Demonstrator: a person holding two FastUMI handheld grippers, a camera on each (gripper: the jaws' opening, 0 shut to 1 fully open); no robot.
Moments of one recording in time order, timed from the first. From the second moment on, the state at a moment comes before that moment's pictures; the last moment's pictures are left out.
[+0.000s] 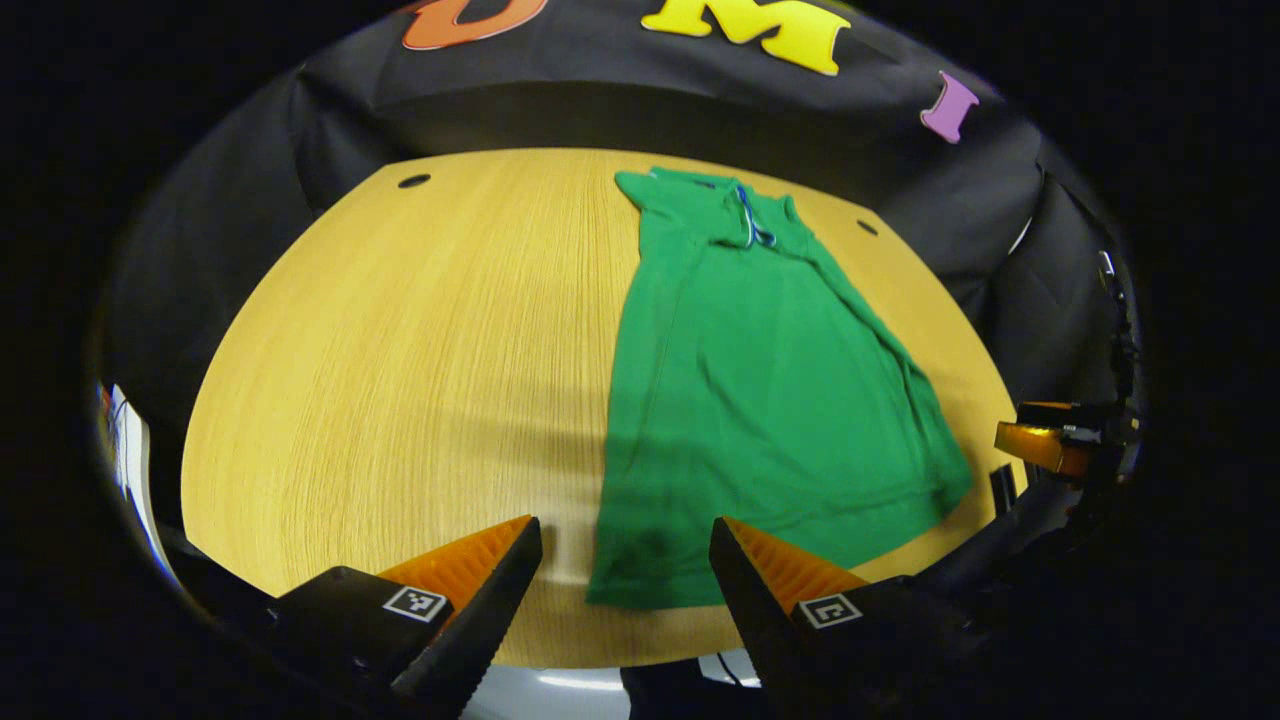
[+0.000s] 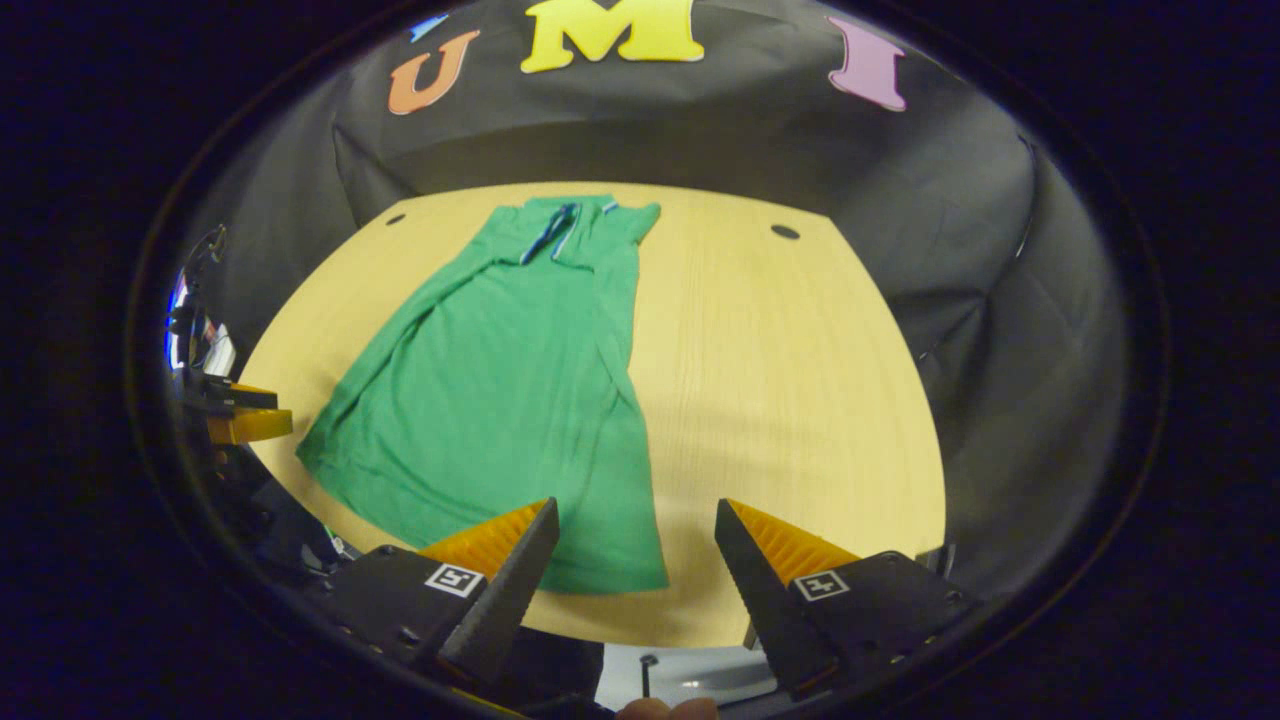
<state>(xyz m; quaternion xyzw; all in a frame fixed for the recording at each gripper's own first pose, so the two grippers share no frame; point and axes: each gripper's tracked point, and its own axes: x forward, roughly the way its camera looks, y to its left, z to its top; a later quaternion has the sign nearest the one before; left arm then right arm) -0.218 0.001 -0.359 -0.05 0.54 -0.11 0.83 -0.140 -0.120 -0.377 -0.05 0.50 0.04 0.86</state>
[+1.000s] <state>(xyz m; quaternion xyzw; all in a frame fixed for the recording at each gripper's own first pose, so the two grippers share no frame) -0.233 0.005 -0.402 0.01 0.63 -0.08 0.78 -0.164 -0.108 -0.447 -0.03 0.61 0.05 0.79</state>
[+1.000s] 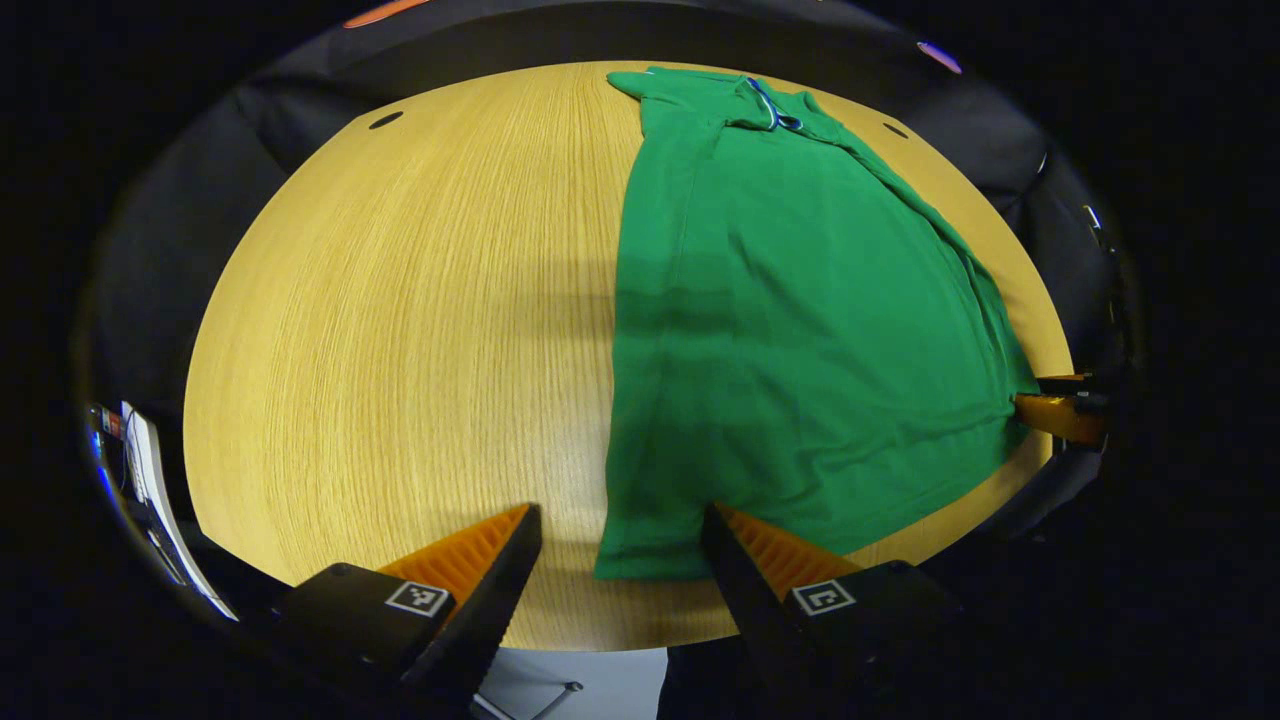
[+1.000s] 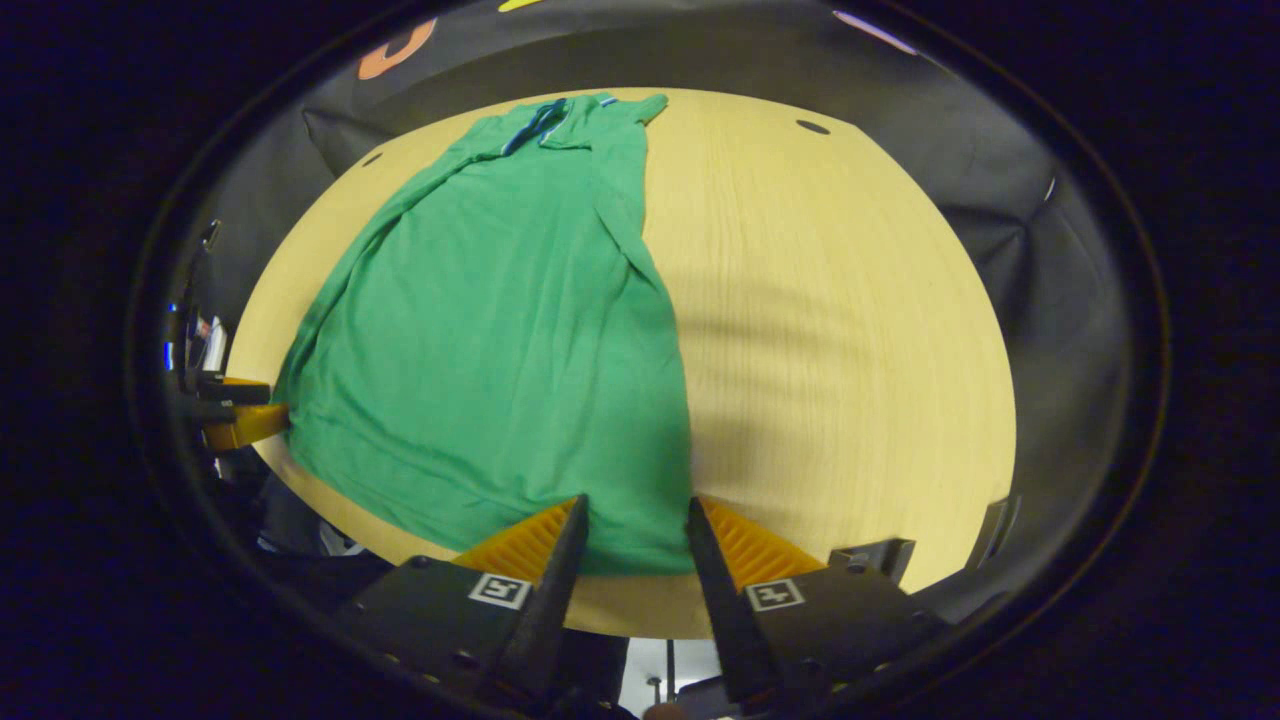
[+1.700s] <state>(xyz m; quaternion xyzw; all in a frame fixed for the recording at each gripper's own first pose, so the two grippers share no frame) -0.223 -0.018 -0.365 -0.08 0.63 -0.14 0.76 -0.141 -0.095 -0.403 0.01 0.59 0.09 0.80</state>
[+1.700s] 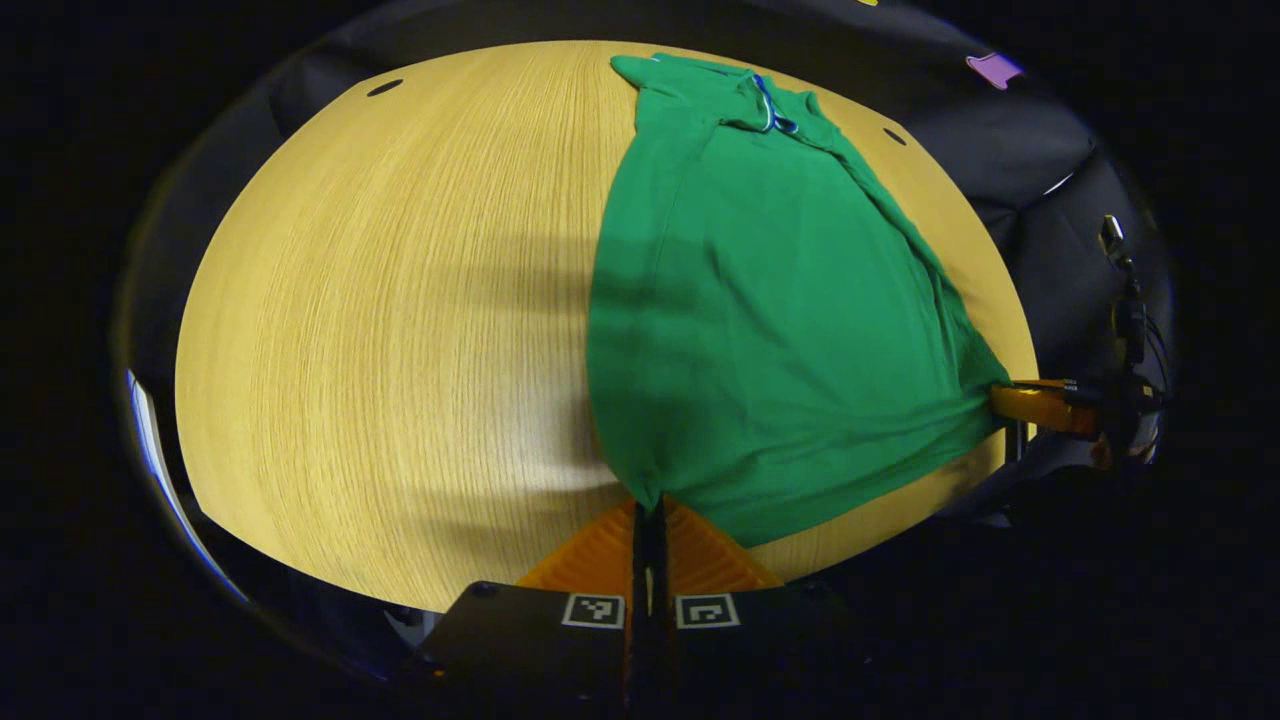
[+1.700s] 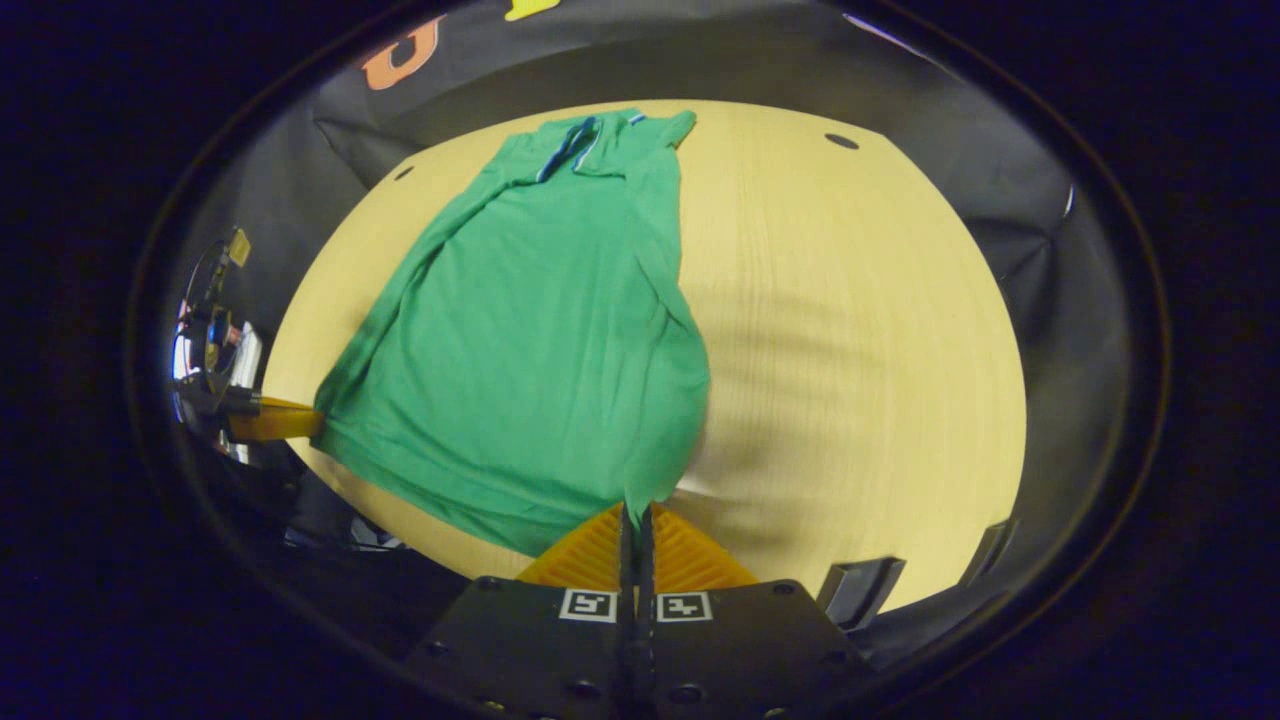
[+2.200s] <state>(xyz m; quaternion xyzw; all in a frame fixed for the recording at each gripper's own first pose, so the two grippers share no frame) -0.126 -0.007 -0.284 -0.05 0.51 -0.15 0.84 -0.050 -0.100 -0.309 0.03 0.48 0.09 0.87</state>
